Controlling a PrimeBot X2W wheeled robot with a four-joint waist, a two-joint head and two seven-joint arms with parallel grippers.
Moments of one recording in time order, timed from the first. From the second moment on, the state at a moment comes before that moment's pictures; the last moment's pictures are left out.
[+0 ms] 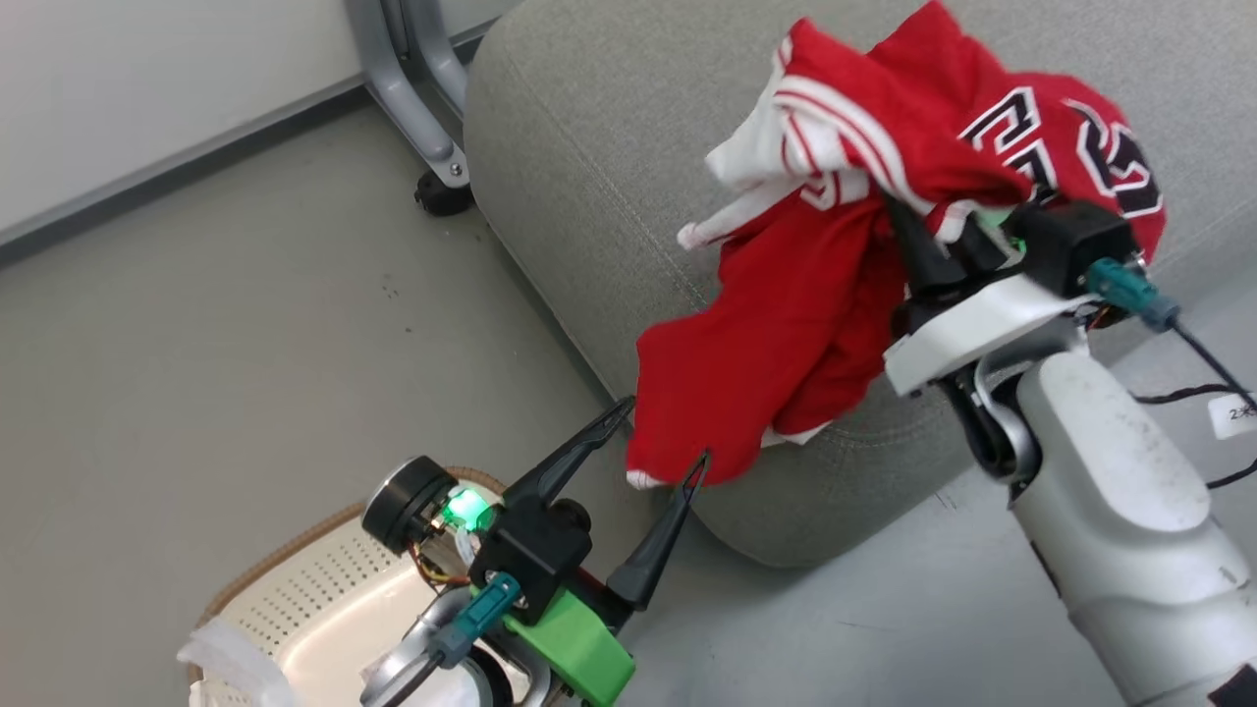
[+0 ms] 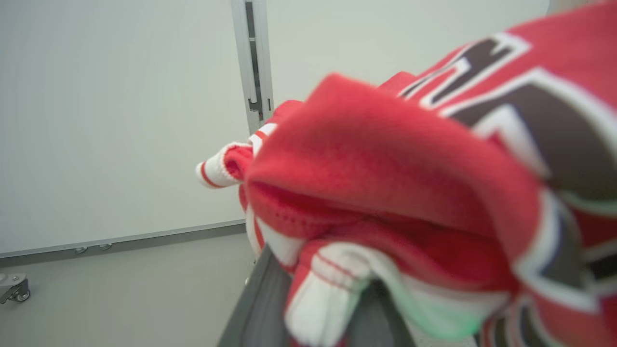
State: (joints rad) left arm -0.25 0.28 -0.72 -0.12 -0.27 -0.01 0.01; right arm -0.60 -0.21 0.34 0.44 0.40 0.13 -0.25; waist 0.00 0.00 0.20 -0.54
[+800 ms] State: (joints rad) left arm -0.50 0.30 -0.74 -0.19 -0.17 -0.07 0.01; right arm -1.02 -0.43 0.06 0.74 0.40 0.13 -0.26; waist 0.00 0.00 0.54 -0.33
